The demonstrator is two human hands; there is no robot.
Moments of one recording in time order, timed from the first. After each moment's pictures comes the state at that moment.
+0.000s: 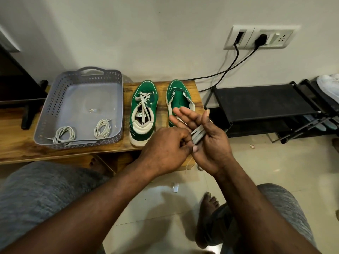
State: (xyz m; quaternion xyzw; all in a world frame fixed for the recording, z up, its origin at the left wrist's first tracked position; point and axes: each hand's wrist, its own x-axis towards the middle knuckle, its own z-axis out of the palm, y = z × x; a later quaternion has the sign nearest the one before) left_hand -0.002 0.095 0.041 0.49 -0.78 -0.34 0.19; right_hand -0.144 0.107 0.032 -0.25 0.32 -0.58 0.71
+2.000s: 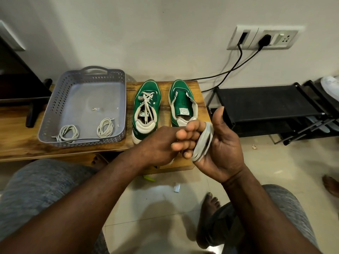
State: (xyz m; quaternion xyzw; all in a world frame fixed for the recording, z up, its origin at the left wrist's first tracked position) left_hand 0.019 0.079 0.054 0.40 -0.80 -0.43 0.13; right_hand -0.147 0.124 0.052 -0.29 0.13 -0.46 0.83
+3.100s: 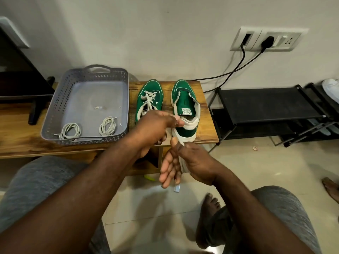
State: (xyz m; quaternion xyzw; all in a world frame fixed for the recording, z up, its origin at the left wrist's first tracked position) left_hand 0.031 0.056 0.051 0.53 -0.49 -0.64 0.26; right_hand -0.126 0.126 0.023 -0.50 0.38 -0.24 0.74
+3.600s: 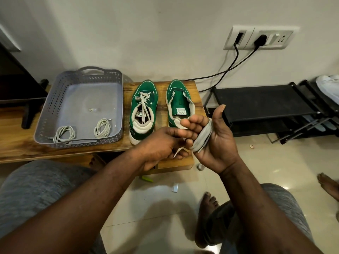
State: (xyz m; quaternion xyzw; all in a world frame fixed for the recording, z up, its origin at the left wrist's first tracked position) left_hand 0.005 0.083 0.036 0.46 -0.49 -0.71 0.20; right_hand -0.158 0.110 0.037 -0.26 0.24 -0.52 0.77
